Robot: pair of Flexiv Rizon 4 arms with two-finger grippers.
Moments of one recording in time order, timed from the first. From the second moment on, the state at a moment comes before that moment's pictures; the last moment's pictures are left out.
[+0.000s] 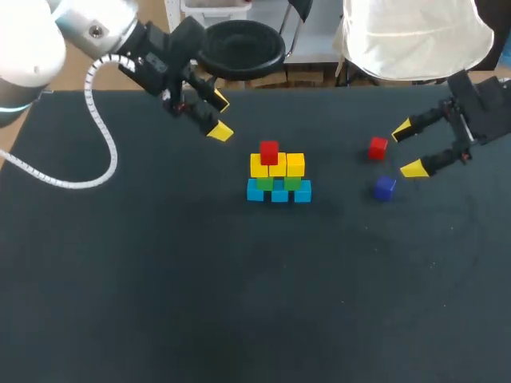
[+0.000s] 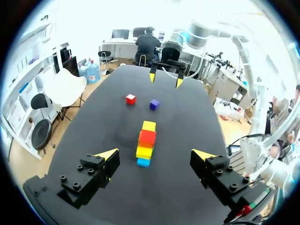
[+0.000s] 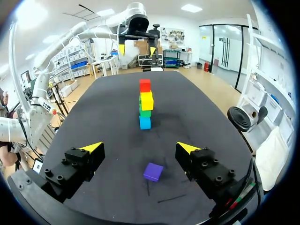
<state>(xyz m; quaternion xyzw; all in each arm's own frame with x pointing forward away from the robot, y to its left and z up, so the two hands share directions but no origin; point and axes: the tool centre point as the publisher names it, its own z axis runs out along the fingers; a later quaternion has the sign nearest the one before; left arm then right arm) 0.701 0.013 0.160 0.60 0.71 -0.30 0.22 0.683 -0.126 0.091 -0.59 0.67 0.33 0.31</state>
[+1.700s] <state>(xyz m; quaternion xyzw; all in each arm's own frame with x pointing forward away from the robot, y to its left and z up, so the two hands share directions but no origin) 0.716 0.055 0.149 0.56 0.74 -0.26 0.25 0.747 -0.154 0.038 -0.59 0.67 0.34 0.29</state>
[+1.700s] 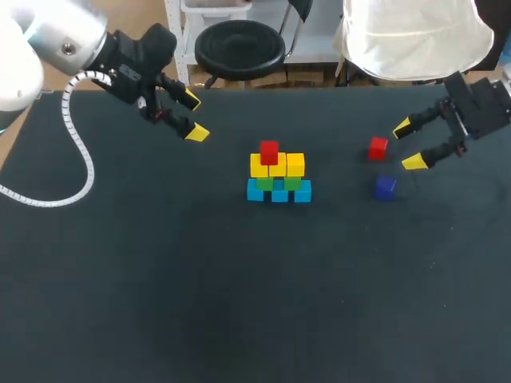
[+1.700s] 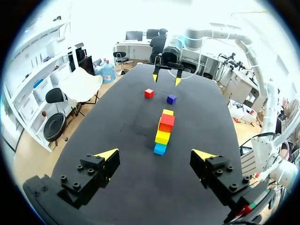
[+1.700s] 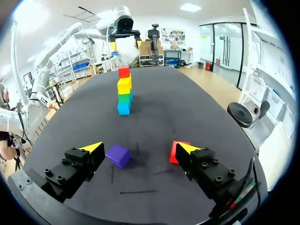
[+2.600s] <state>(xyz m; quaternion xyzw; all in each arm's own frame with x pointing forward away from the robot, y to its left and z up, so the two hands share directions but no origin) 0.716 0.055 0.150 0.56 0.74 -0.26 0.25 0.789 -0.143 0.016 -0.57 0.68 0.33 0.33</state>
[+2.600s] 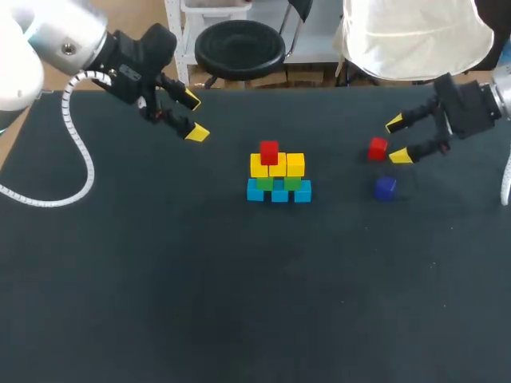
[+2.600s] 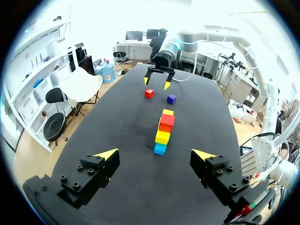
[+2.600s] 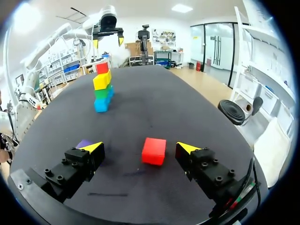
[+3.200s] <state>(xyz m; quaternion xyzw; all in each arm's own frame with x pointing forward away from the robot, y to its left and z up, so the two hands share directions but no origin) 0.716 0.055 0.150 0.56 0.74 -0.26 0.25 0.805 -0.127 -0.007 -0.54 0.70 0.33 0.32</state>
